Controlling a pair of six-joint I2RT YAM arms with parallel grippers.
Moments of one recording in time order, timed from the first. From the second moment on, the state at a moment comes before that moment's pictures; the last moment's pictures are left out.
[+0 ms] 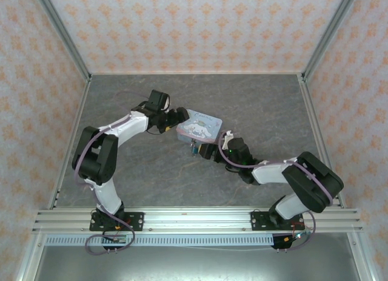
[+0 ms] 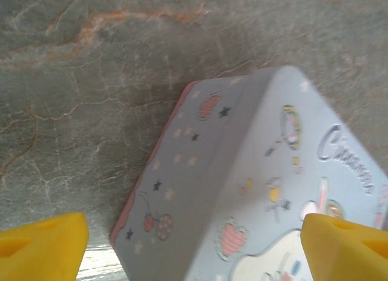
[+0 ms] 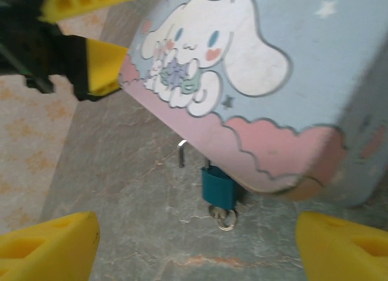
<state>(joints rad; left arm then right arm) -0.32 1.82 1.21 -0.37 0.29 -0.74 0.67 1.50 0.42 0.64 -0.23 0.83</state>
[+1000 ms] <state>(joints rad) -0.38 1.59 0.79 -0.10 0.30 -0.89 0.42 1.65 0.45 0.77 -0.53 0.73</state>
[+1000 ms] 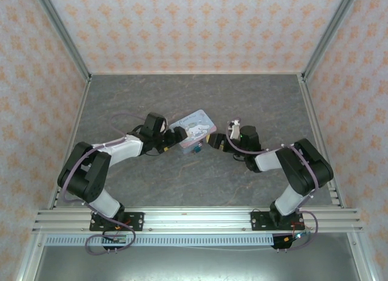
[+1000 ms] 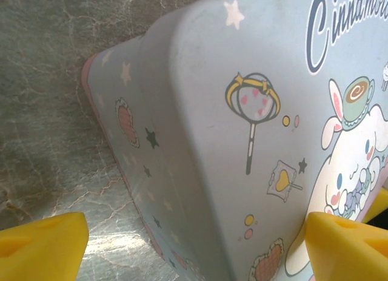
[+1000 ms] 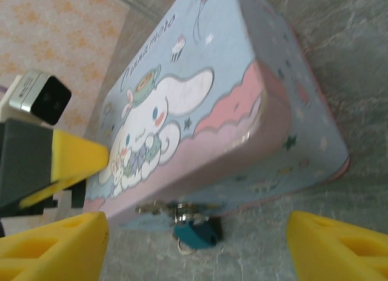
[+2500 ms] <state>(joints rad) -0.39 1.59 0.79 -0.10 0.28 -0.91 0.53 1.91 0.49 1.07 -0.60 0.81</state>
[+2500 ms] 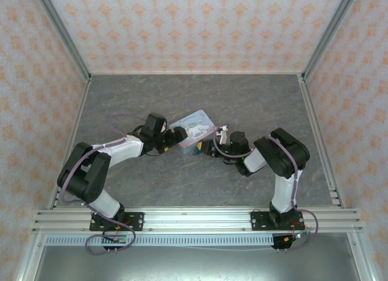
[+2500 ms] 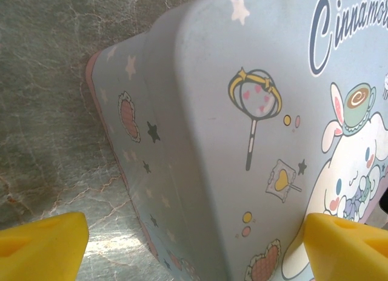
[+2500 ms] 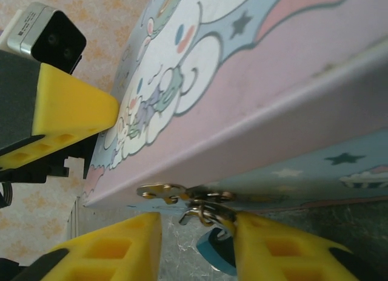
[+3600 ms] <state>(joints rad) -0.40 1.57 0.78 -0.10 0.26 -0.91 0.49 1.77 0.42 0.99 -0.52 0.82</state>
